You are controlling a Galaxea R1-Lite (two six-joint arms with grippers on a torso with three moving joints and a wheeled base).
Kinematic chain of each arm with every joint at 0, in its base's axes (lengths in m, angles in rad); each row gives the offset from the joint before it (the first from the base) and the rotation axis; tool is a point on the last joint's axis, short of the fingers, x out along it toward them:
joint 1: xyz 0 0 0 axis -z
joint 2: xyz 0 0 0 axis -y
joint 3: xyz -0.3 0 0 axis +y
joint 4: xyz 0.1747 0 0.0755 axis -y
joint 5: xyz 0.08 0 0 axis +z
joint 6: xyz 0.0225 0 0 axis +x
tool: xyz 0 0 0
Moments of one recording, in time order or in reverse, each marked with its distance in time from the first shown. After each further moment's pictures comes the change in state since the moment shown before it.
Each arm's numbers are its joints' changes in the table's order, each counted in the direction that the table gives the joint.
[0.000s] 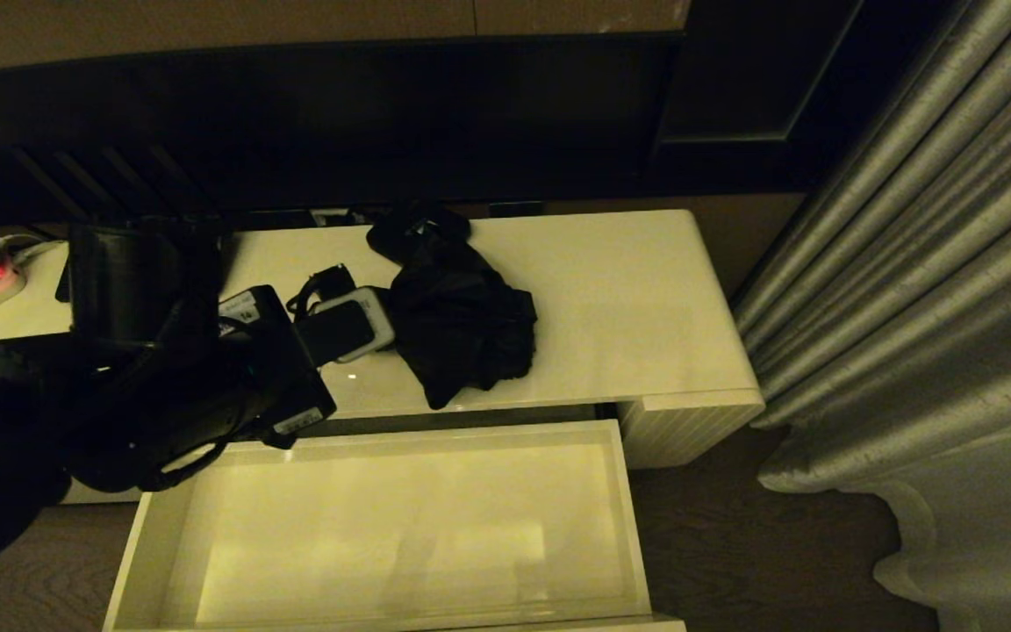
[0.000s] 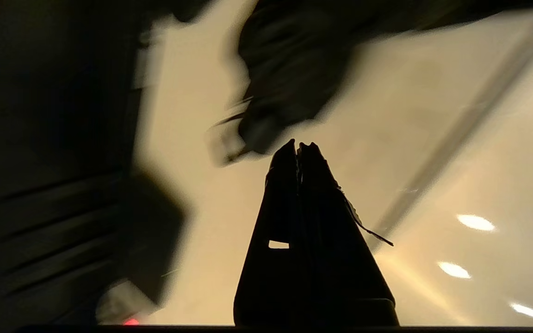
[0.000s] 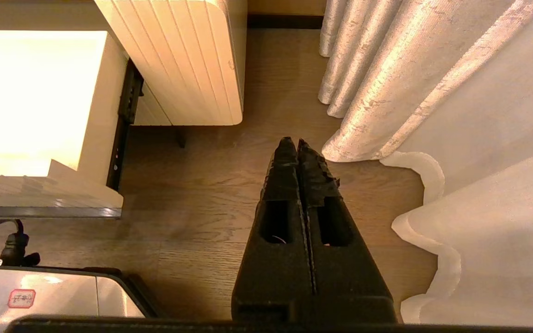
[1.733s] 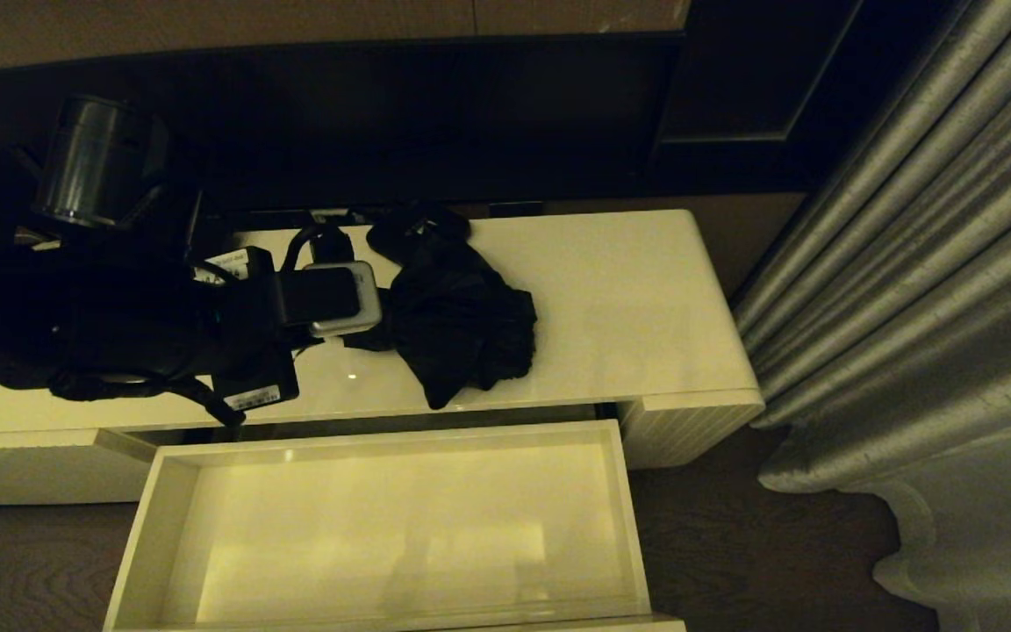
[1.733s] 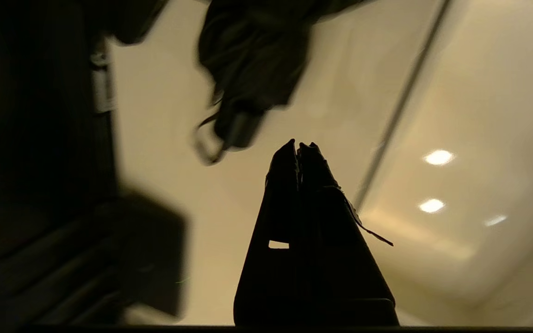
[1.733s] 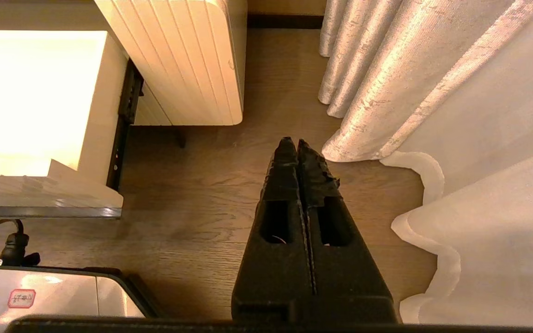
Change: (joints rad) left arm -0.043 -0.003 -0.362 -0.566 -0.089 0.150; right arm 0.000 0.000 0.000 0.000 0.000 0.000
